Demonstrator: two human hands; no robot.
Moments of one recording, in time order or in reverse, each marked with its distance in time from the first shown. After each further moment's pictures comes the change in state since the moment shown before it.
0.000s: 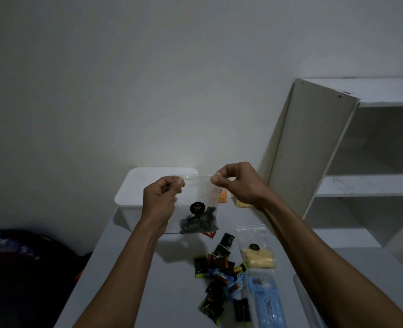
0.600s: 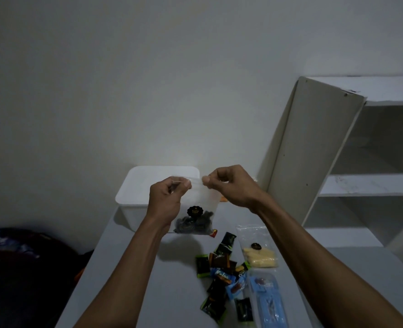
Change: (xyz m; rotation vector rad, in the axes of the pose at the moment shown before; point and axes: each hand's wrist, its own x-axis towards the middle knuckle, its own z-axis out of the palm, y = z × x) left_hand 0.002 0.002 0.001 0.097 -0.077 0.065; right_hand 0.000 -0.010 0.020 0.009 -0.069 0.000
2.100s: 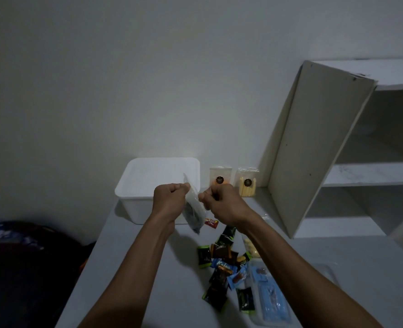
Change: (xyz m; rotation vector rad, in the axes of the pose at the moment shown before) left_hand -0.012 0.002 0.014 0.126 0.090 -0.366; right_hand -0.020 0.030 0.050 0.059 0.001 0.157
